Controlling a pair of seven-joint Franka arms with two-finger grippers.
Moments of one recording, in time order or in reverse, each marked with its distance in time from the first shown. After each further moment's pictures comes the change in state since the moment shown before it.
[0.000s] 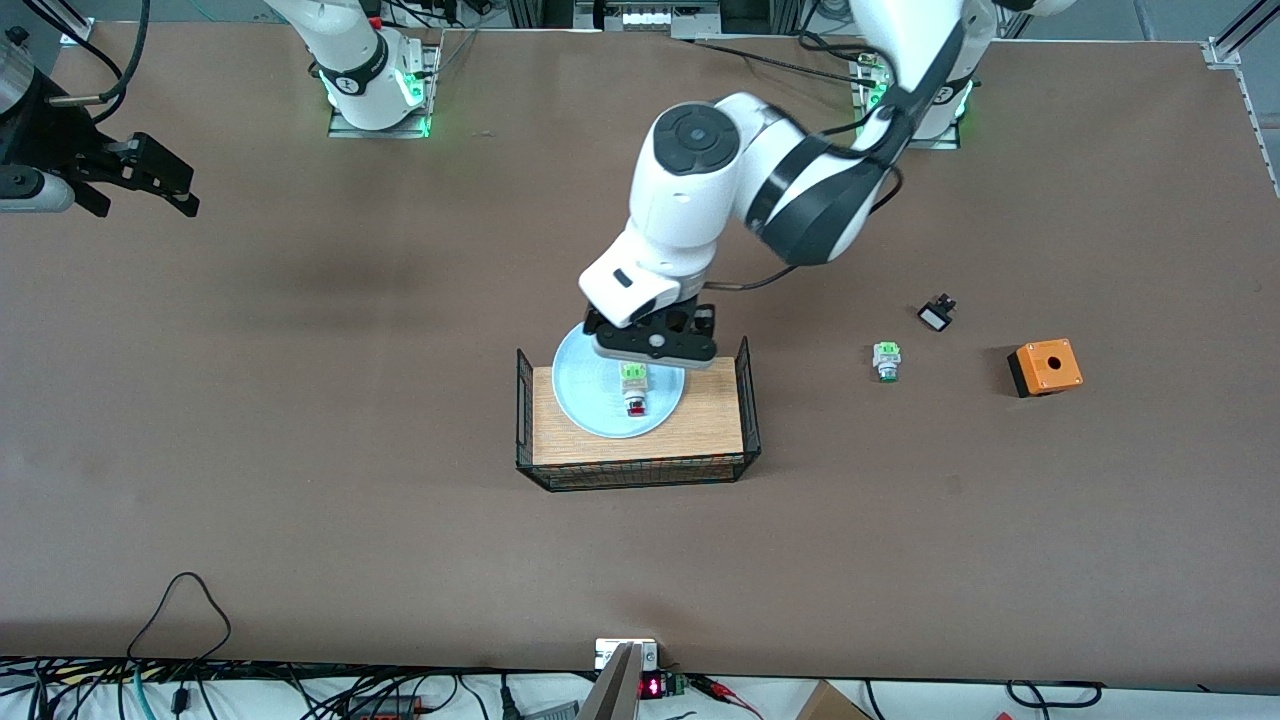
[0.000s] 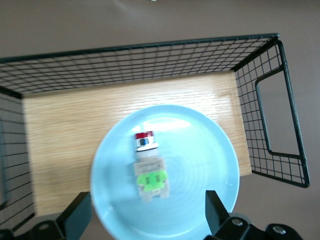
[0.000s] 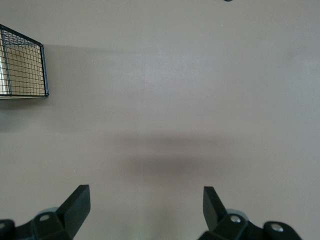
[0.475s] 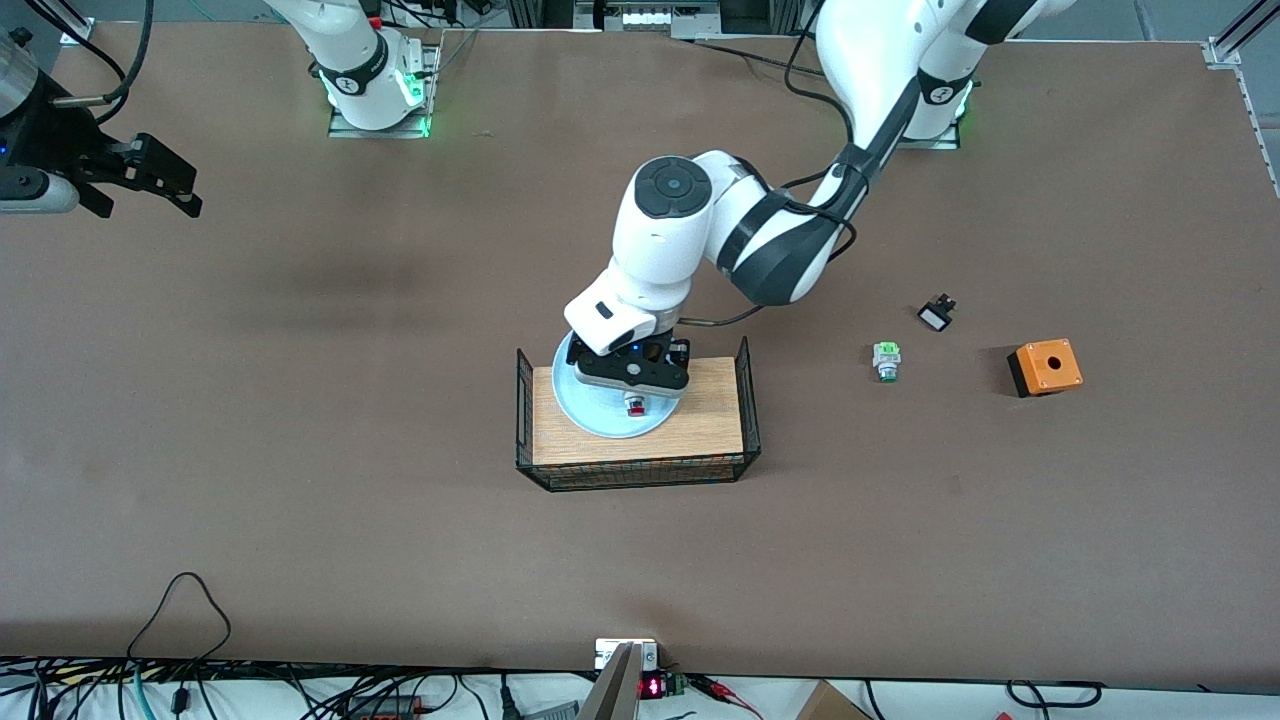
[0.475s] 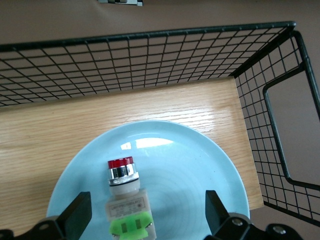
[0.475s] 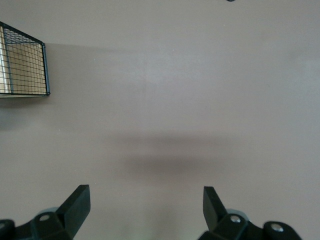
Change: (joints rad) left arm -0.020 0.094 0.006 0.002 0.078 0.145 -0.035; right arm 0.017 0.002 -0.004 0.000 0.000 0.000 0.004
